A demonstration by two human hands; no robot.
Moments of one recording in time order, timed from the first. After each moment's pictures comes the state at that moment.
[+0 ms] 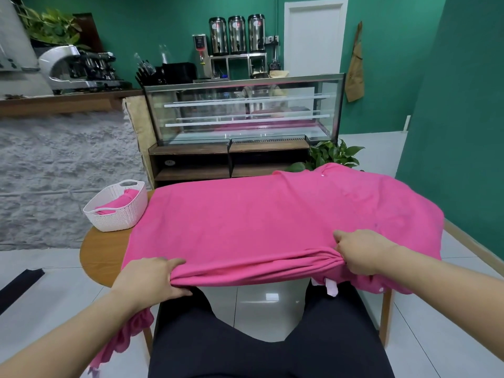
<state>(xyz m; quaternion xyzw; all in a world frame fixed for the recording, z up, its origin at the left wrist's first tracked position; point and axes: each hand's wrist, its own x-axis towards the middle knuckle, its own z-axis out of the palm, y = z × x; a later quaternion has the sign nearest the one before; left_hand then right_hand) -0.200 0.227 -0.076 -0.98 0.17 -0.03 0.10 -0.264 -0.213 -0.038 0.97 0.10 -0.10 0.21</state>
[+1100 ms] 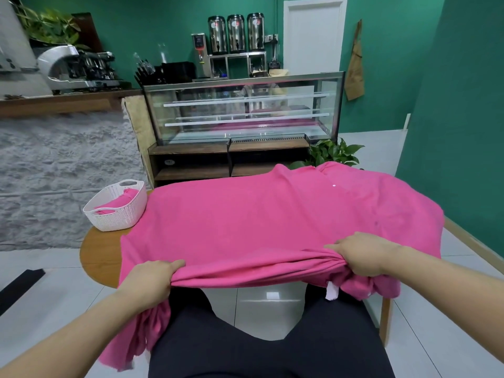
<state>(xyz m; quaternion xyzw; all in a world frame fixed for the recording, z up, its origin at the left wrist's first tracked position) -0.196 0.228 -0.092 -0.97 0.20 -0.03 0.08 -0.261 -0.231 -0.051 0.98 0.17 -0.09 0.10</state>
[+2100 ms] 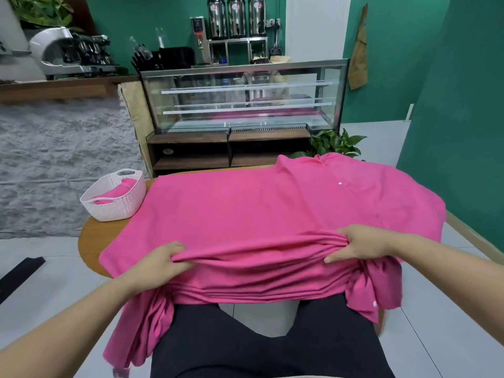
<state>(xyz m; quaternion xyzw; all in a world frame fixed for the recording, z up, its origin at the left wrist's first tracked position) -0.193 0.219 -0.077 -0.92 0.20 0.06 -0.32 -0.257 -0.232 -0.040 0.96 0.05 -0.15 -0.23</state>
